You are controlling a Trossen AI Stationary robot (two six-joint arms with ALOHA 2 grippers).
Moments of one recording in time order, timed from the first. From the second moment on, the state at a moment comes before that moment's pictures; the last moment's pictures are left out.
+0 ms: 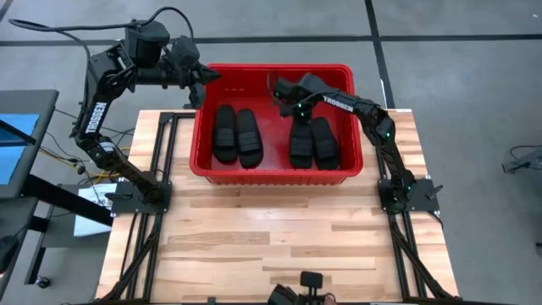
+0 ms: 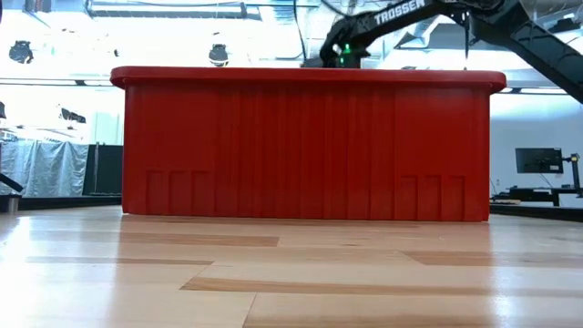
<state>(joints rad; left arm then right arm) 0.59 1.53 2.35 -1.26 0.14 0.11 -0.55 2.20 2.07 -1.43 0.12 -0.42</state>
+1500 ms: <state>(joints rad) 0.82 0.77 1.05 -0.25 0.63 -0.15 -0.48 1.30 1.64 -0.58 -0.13 0.03</state>
